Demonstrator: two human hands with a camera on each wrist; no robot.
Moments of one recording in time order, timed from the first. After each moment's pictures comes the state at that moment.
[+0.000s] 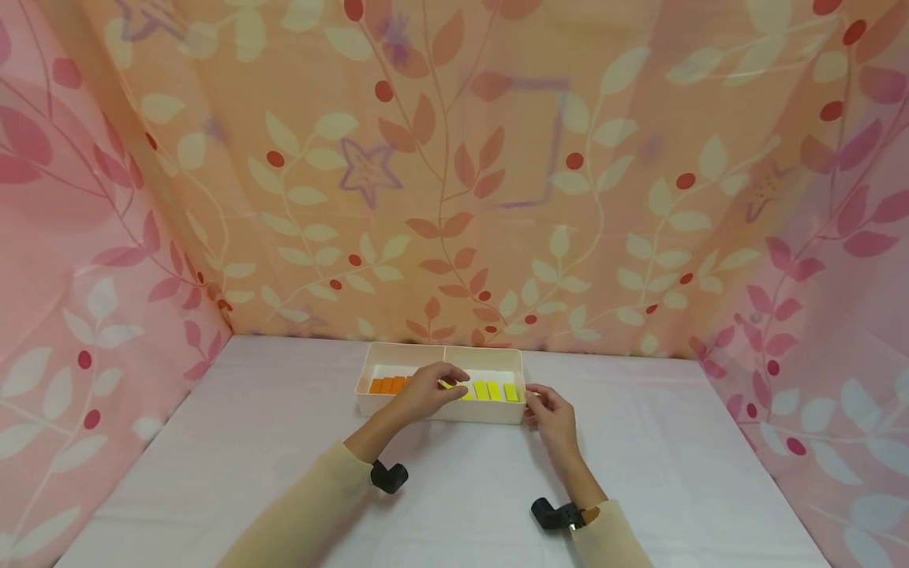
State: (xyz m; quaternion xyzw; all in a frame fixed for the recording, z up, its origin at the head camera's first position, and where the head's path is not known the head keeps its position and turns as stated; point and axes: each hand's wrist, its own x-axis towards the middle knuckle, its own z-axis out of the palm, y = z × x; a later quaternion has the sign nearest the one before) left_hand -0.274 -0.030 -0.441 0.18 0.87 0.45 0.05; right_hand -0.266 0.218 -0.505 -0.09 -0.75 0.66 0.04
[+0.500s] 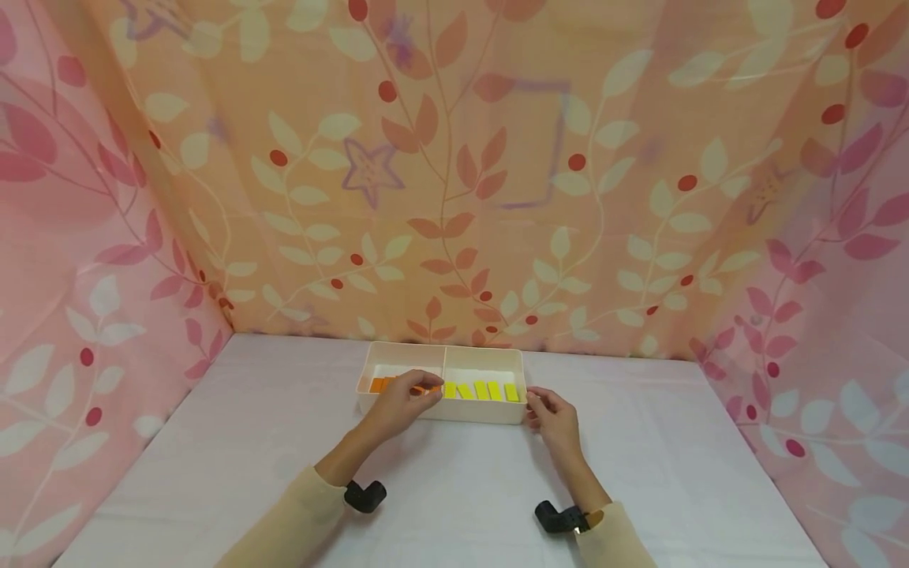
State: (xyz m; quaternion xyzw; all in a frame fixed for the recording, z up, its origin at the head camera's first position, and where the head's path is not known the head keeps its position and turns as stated) left_hand -0.248 -0.062 -0.448 0.15 0.86 0.48 -0.01; right_hand -0.262 0.219 -0.501 -0.10 -0.78 0.62 0.03
